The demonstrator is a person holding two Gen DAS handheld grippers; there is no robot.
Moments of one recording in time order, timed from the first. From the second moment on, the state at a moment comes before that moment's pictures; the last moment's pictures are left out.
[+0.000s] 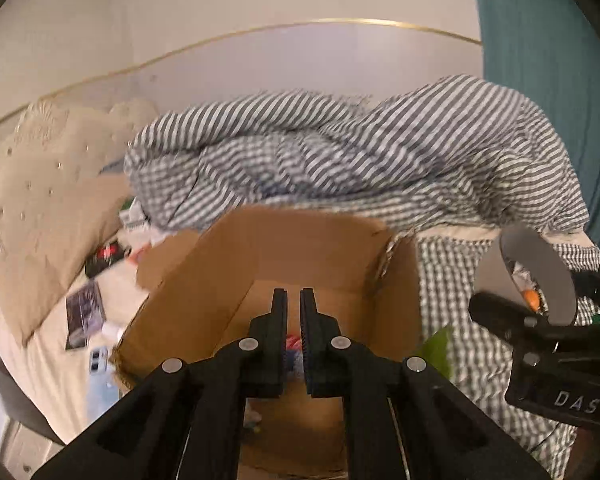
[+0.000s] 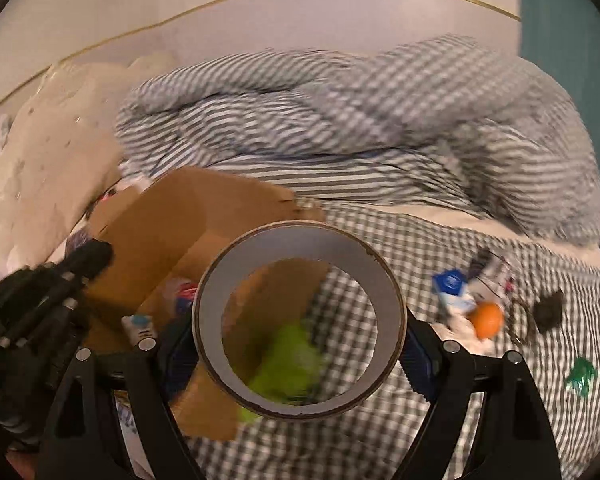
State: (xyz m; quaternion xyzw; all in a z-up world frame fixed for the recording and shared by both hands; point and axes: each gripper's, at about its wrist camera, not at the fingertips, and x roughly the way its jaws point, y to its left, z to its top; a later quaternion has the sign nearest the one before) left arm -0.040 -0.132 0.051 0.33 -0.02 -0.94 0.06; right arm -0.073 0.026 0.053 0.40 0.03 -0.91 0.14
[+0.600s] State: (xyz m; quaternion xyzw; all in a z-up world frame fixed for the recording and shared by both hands) left arm -0.054 -0.187 0.008 0.39 0.05 -0.91 0.12; right arm -0.120 -0.029 0.029 0.44 0.09 -0.89 0.12
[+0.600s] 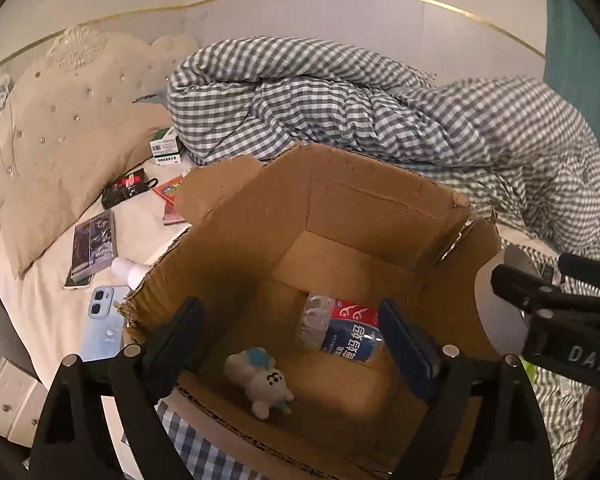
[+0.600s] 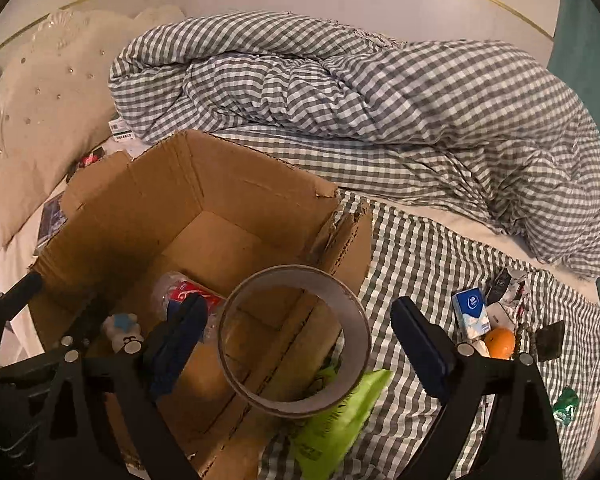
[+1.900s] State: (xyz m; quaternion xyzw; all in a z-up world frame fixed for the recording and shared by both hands) left arm -0.027 0.015 -0.028 0.35 -0.07 -0.93 -0.01; right arm -0.017 0.188 -0.061 0.47 0.05 -0.87 0.16
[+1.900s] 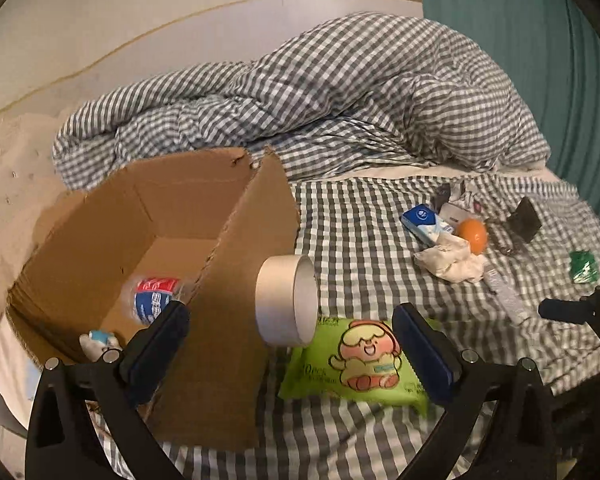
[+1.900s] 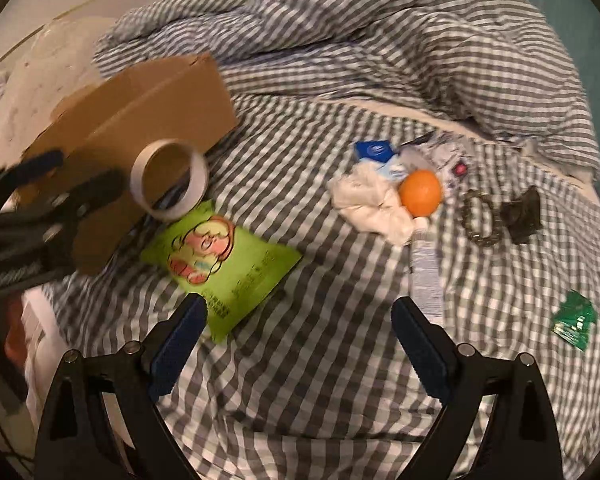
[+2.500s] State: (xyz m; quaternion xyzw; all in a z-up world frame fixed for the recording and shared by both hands) left arm -0.083 0.051 -0.104 0.34 -0.24 -0.90 0.12; right arm -0.052 0.190 -0.103 0.47 0.04 -0.84 0.25
